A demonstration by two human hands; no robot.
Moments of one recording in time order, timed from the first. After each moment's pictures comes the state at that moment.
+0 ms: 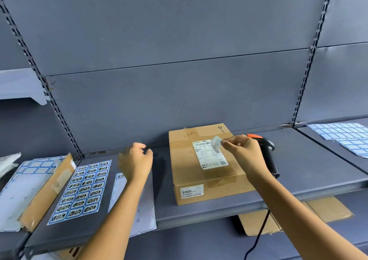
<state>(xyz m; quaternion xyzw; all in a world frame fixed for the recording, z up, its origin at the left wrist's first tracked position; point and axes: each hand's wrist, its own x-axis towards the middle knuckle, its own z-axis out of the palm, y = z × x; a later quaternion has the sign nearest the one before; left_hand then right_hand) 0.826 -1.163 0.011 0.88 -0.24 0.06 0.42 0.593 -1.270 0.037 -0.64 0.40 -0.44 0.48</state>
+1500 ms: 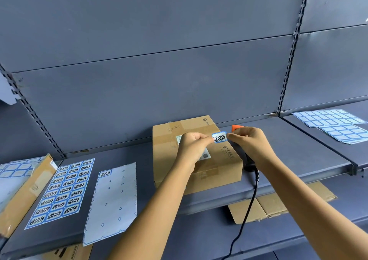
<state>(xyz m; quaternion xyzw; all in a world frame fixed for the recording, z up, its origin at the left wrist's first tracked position) 0.672 -1.235 0.045 0.70 -0.36 -0.31 0.53 0.544 -1.323 0.020 -0.68 0.44 -0.39 0.44</state>
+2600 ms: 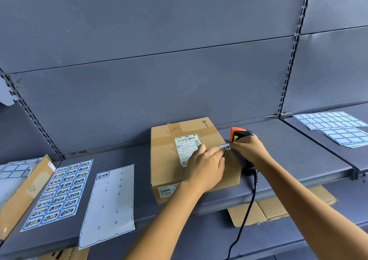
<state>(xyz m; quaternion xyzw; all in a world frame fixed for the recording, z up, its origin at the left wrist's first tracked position) 0.662 -1.245 -0.013 0.68 -0.69 0.12 0.22 0.546 -1.359 -0.002 -0.69 0.55 -0.26 0.39</state>
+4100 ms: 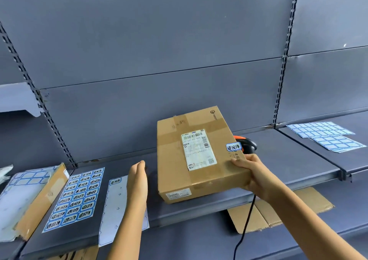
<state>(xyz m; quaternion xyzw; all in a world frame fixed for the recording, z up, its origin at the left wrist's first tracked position) 0.764 -1.130 0.005 0.72 -0.19 -0.19 0.64 0.518 -1.264 0.009 -0.46 0.38 -0.33 0.73</state>
